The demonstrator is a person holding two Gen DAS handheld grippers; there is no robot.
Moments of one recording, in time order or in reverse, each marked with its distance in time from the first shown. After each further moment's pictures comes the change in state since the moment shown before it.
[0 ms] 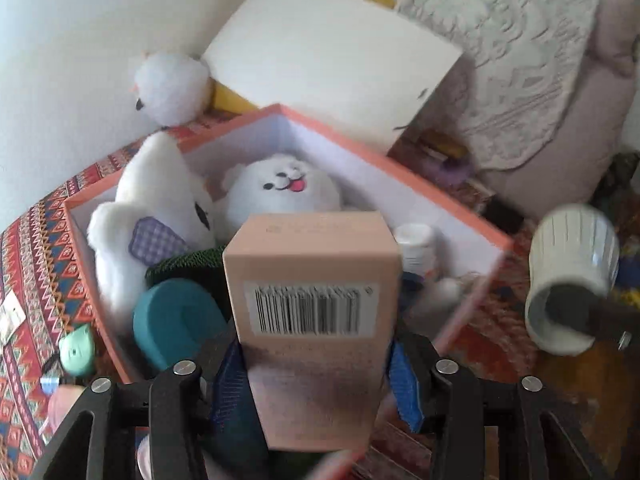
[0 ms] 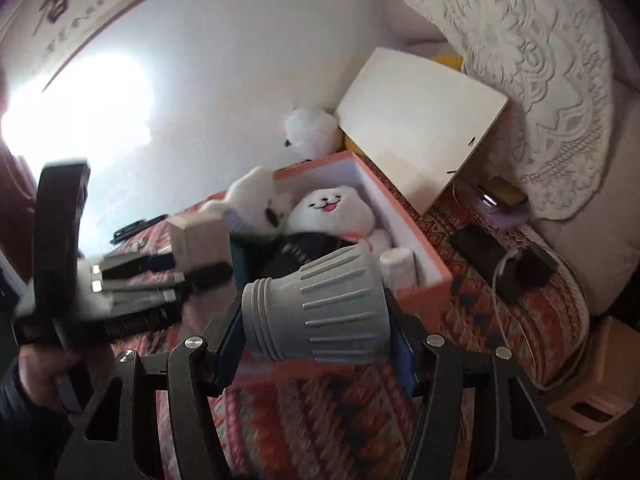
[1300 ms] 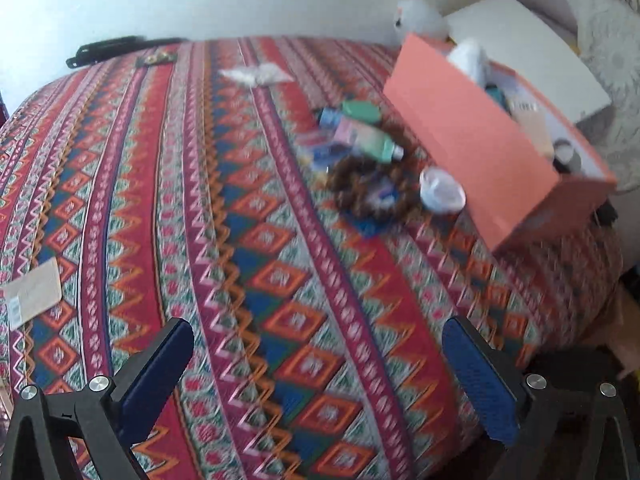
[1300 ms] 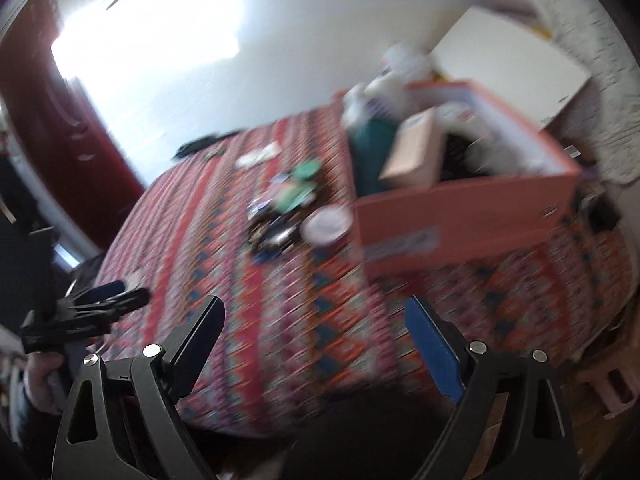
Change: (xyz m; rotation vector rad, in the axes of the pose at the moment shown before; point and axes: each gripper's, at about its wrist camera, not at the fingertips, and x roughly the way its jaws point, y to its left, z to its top) left arm -0.180 0.162 -0.301 -0.461 0.034 0.191; right arm -0.007 0.181 -0.136 -0.148 0.212 0.160
